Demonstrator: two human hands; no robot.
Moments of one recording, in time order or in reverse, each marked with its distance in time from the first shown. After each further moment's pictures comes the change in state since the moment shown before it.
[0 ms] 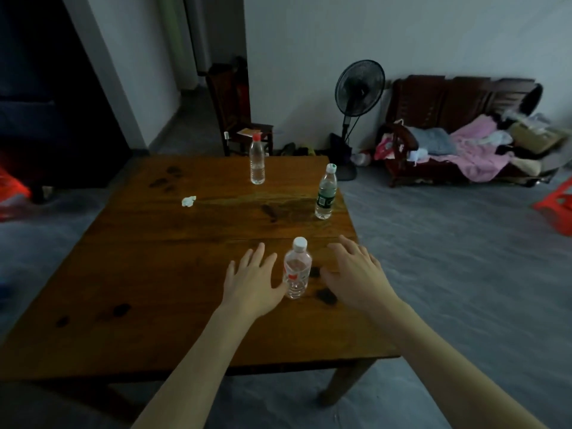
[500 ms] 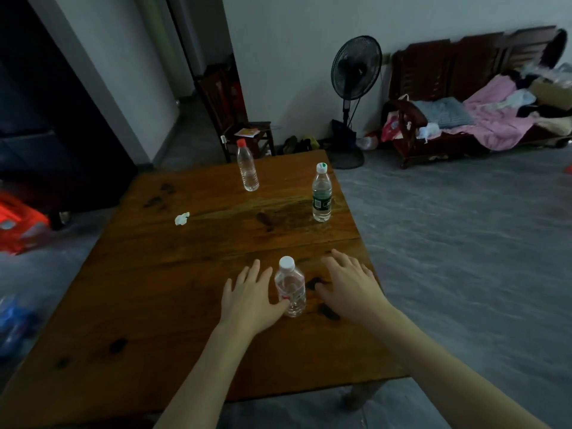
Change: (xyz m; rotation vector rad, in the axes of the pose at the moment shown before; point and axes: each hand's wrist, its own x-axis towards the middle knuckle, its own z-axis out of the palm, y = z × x) left_hand 0.056 0.025 0.012 0.076 -0.055 -0.061; right_hand 0.060 0.046 0.027 0.073 -0.083 -0.023
